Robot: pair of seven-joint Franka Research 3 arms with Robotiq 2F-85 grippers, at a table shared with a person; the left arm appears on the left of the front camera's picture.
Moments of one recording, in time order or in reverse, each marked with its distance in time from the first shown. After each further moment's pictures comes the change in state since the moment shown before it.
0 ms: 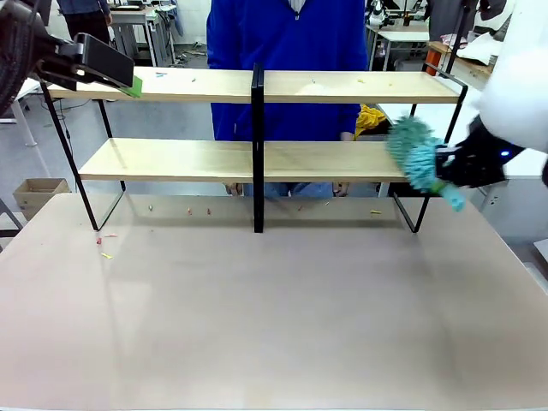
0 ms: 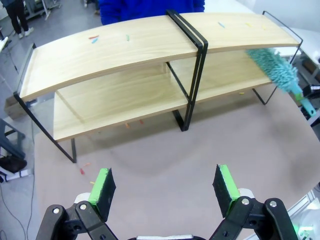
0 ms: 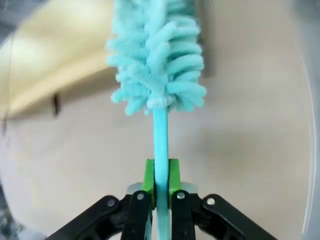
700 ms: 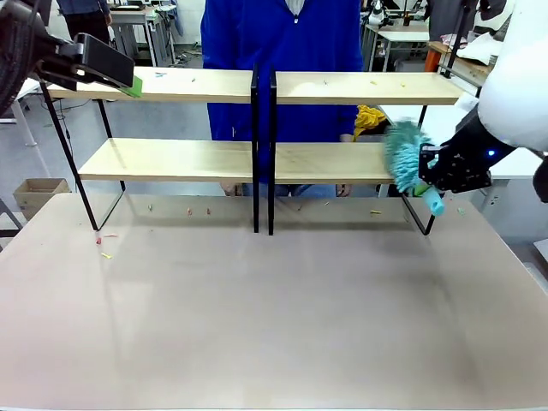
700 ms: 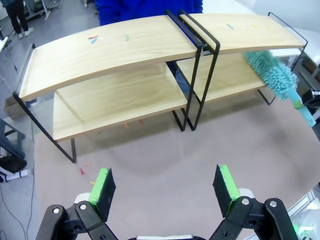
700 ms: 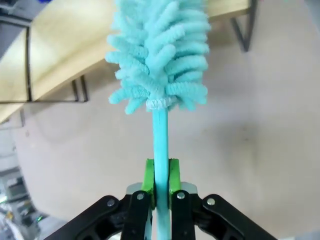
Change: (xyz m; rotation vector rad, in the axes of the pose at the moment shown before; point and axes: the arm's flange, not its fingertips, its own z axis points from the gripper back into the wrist) left arm 0.000 0.000 0.000 0.000 0.000 0.000; right arm -0.026 0.037 0.008 0.170 0.115 -0.035
